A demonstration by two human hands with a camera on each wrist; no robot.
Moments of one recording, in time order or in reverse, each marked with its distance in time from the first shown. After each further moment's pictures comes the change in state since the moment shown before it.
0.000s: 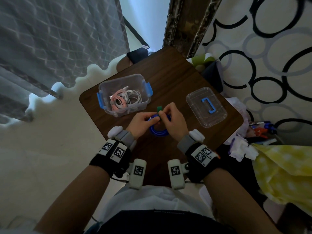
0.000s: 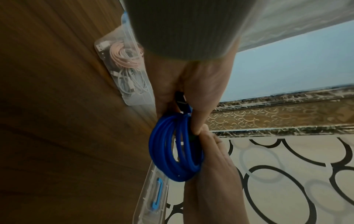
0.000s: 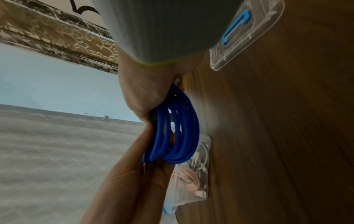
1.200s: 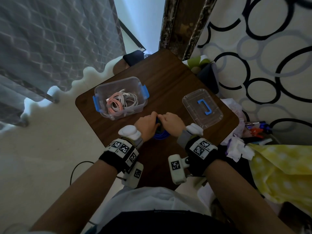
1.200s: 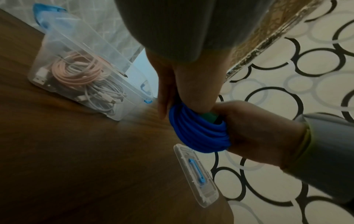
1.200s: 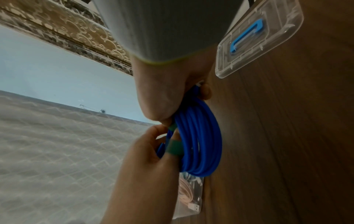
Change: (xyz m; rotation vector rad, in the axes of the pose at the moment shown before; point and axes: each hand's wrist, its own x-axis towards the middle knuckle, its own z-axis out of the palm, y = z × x) left_hand 0.017 -0.011 0.019 0.997 0.025 0.070; right_hand 0.023 0.003 -0.001 -0.403 -0.522 0.157
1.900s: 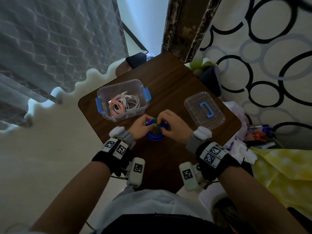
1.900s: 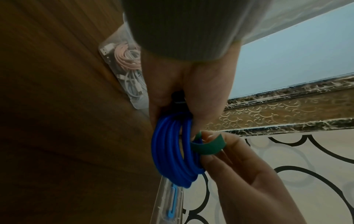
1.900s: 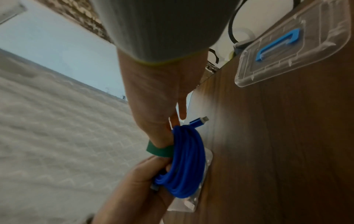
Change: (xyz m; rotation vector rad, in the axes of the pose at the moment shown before) left_hand 0.008 -0.020 -0.003 -0.760 -0.144 -0.215; right_hand -0.023 0.021 -0.009 0.044 0.239 -0.410
